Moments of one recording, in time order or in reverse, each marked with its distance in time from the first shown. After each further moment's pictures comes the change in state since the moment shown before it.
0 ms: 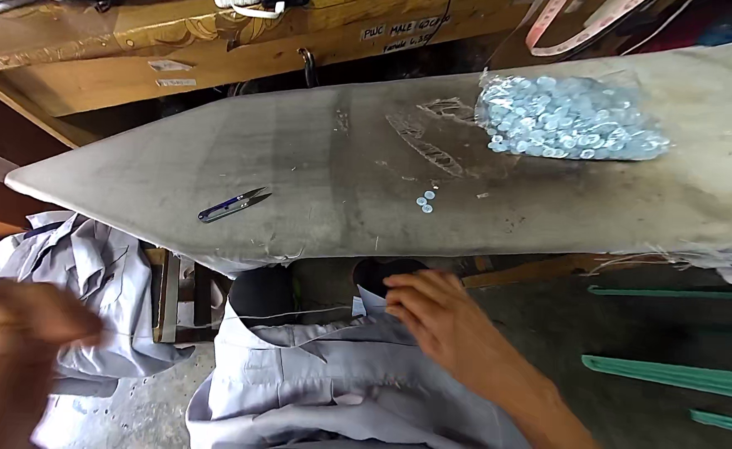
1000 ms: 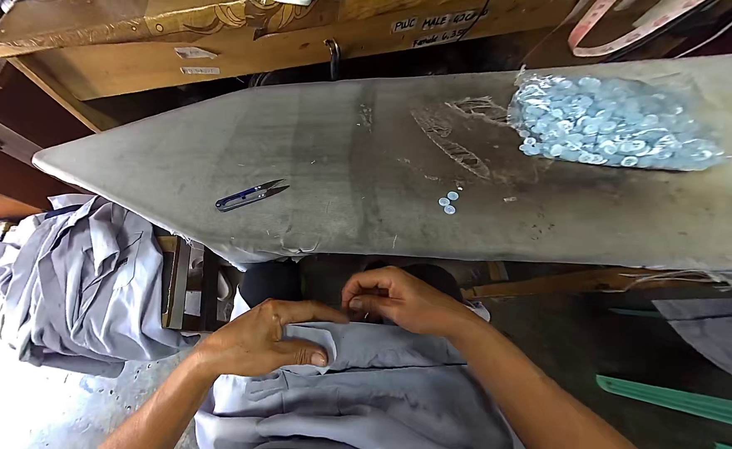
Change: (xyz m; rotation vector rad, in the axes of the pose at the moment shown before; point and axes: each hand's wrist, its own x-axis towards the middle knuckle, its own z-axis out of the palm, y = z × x) left_hand 0.012 -0.086 0.139 -0.228 -0.766 -0.282; right_hand 0.064 0.011 0.025 0.922 -0.597 0.166
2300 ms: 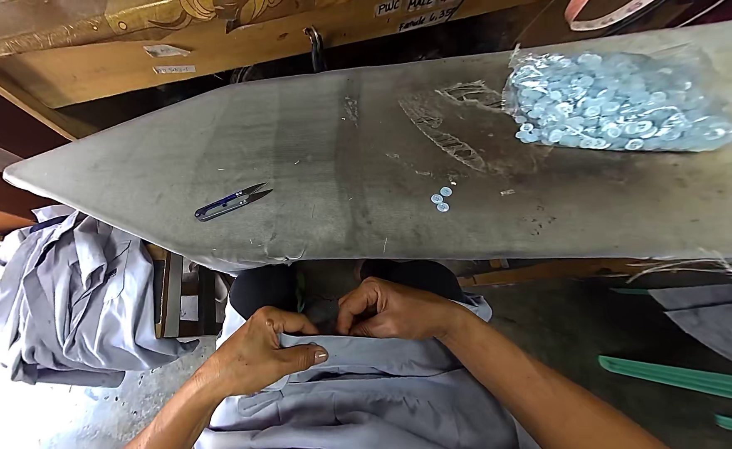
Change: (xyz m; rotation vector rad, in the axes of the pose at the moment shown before) left_hand 0.005 -0.007 0.015 0.000 0.179 -0.125; right_hand 0.011 0.016 -0.002 0.252 -0.302 -0.129
